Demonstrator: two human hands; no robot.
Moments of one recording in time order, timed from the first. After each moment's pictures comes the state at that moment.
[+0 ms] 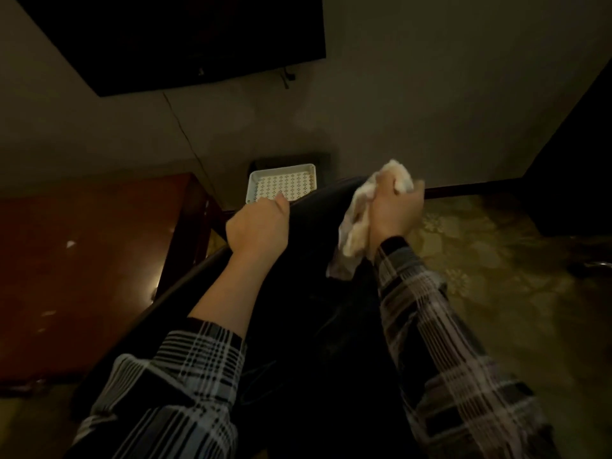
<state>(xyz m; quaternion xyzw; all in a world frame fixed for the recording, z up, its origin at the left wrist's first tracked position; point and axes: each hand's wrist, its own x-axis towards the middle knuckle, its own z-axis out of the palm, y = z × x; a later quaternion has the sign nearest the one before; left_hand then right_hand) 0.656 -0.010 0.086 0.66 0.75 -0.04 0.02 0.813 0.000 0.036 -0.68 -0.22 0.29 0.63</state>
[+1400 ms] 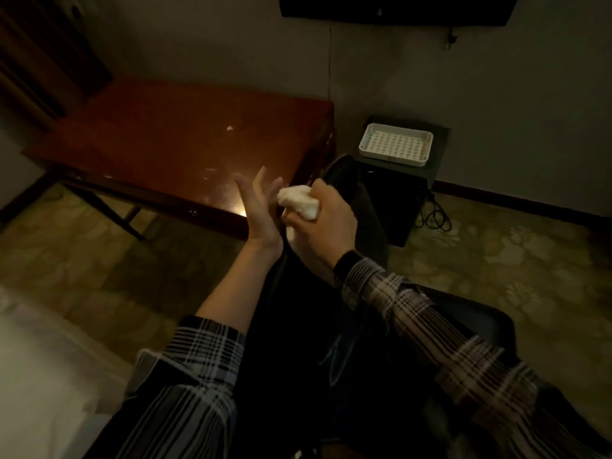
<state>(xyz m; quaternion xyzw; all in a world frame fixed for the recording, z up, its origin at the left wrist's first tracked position) 0.460 -0.273 0.102 0.24 0.60 0.63 0.42 0.552 -0.249 0.078 -0.48 -0.75 0.34 0.31</state>
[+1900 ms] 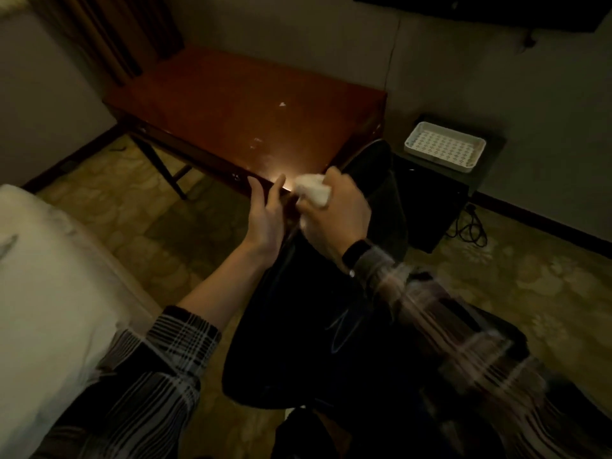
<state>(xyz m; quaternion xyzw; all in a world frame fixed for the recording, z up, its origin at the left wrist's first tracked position) 0.462 -0.364 0.099 0.18 0.55 0.63 0.52 0.557 -0.296 0.085 -0.44 -0.79 0.33 0.28</state>
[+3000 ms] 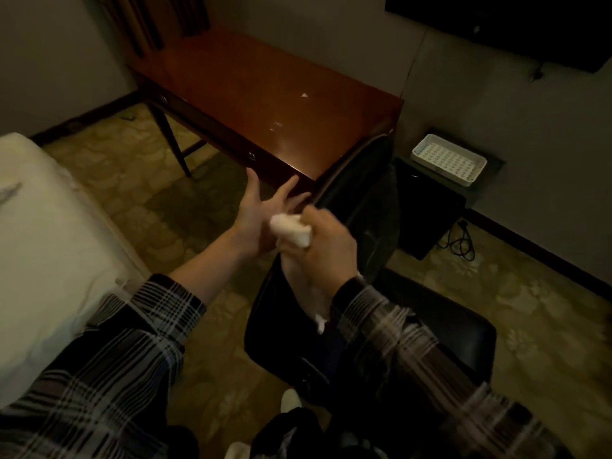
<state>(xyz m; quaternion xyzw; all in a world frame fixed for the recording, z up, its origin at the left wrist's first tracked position) 0.451 -0.446 0.095 0.10 0.40 0.65 0.64 0.585 -0.418 0.090 -0.32 -0.86 0.31 0.22</state>
